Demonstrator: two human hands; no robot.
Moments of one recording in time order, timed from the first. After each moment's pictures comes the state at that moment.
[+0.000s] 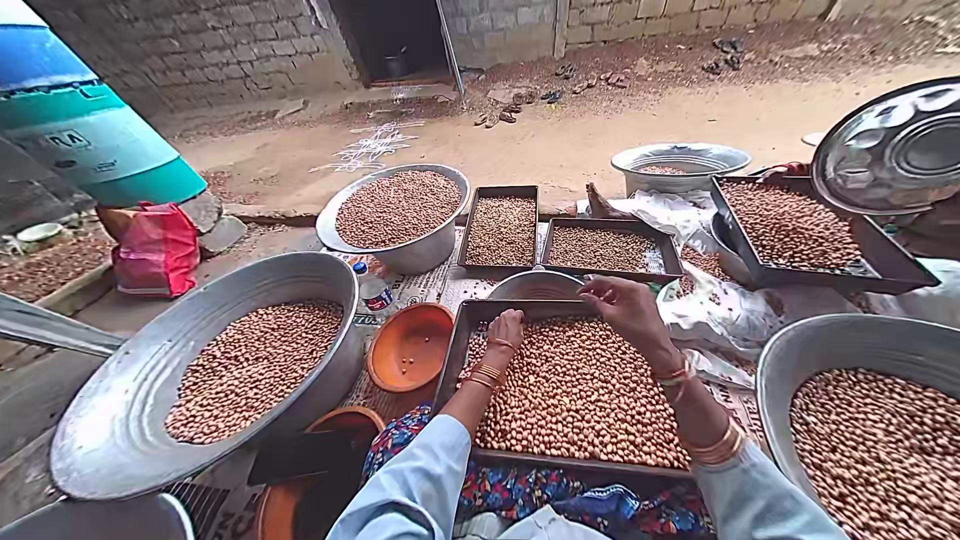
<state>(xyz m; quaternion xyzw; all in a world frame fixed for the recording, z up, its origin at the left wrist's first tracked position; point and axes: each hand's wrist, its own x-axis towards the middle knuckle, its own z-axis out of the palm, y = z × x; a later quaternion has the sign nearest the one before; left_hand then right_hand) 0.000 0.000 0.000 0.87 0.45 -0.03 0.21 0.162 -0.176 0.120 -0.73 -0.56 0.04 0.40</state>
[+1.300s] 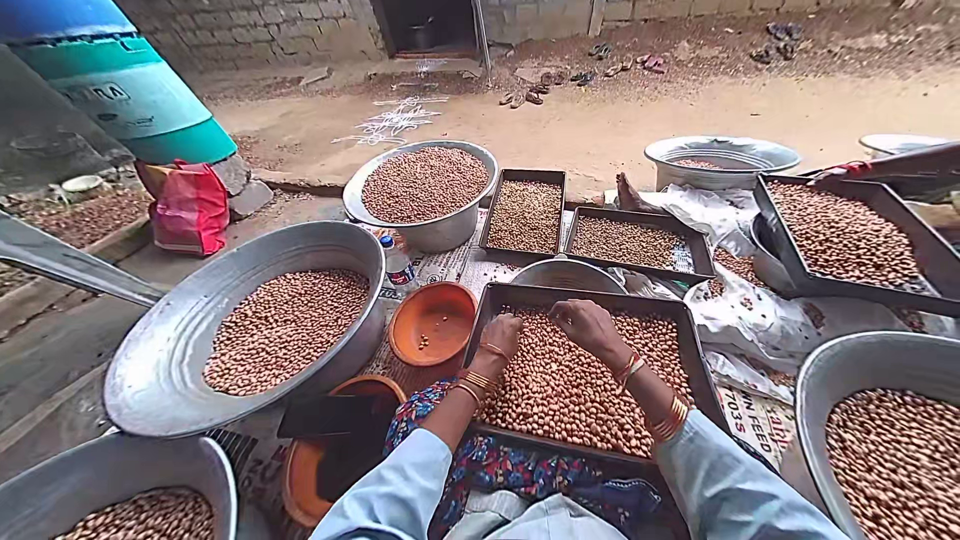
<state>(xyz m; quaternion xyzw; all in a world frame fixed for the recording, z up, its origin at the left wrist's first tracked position) -0.079 -0.012 0.010 0.89 0.41 -0.05 0.20 0.096 -0.114 0.069 -0.72 -0.66 0.16 0.15</state>
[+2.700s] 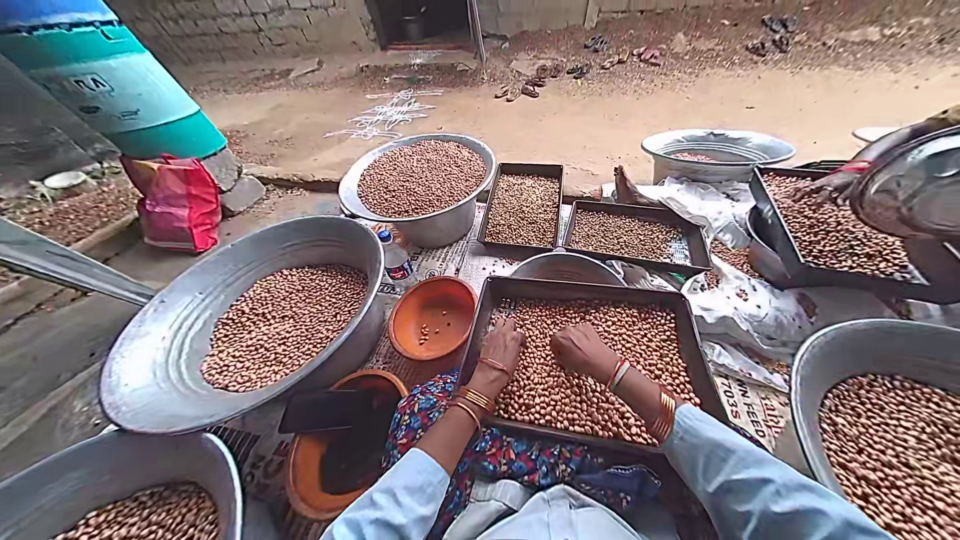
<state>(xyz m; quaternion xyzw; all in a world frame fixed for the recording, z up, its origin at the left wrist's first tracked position) -0.094 -0.047 0.008 0.89 0.41 -0.08 0.17 0.070 -0.130 0.037 -0.67 -0.71 0.18 -0.11</state>
